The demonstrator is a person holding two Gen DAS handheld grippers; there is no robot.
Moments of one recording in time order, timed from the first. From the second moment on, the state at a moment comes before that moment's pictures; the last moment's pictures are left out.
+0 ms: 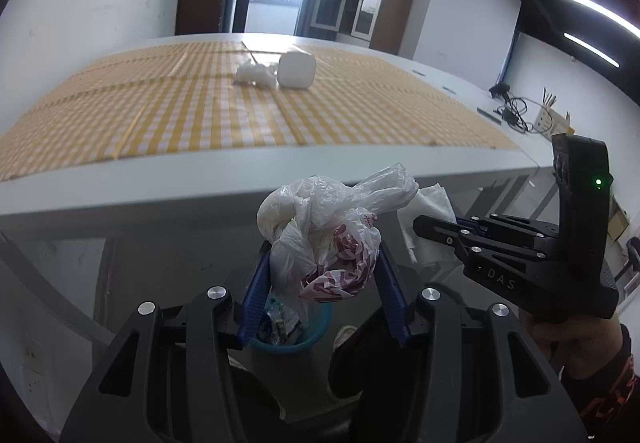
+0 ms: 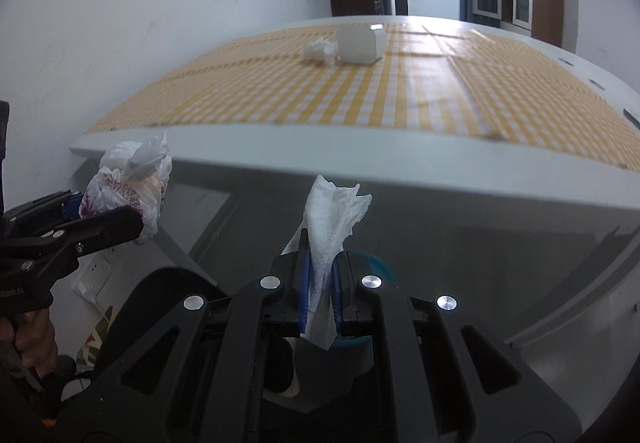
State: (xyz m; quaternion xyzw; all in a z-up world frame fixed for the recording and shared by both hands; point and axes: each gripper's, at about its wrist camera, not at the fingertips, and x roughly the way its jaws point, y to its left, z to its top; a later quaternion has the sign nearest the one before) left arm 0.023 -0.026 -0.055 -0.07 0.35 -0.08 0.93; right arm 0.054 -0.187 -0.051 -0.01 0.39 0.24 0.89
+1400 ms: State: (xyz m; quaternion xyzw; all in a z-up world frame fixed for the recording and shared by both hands) left arm 0.138 0.024 -0.295 -0.16 0.54 -0.08 0.82; right arm 0.156 -0.137 -0.294 -0.02 0.62 0.19 0.76
